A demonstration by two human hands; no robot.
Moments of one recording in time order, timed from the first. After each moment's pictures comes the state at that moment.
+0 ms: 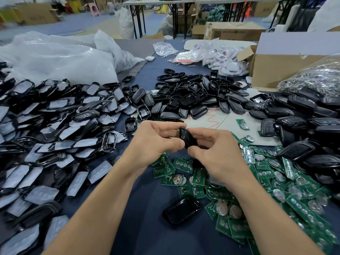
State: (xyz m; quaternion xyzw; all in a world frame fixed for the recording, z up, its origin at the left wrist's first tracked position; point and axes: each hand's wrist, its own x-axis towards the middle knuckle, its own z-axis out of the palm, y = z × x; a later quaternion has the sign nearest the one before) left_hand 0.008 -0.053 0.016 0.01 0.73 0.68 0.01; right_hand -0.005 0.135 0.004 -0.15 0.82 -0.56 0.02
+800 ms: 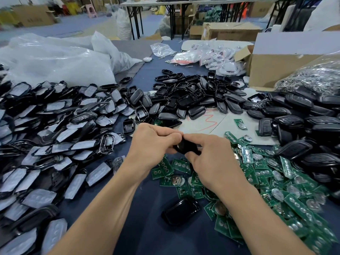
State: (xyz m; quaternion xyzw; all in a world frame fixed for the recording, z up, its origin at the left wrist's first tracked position) left_hand 0.010 -0.040 0.013 -0.06 0.77 0.63 -0.07; right_hand 0.009 0.126 0.004 -0.18 0.89 -0.42 -0.05
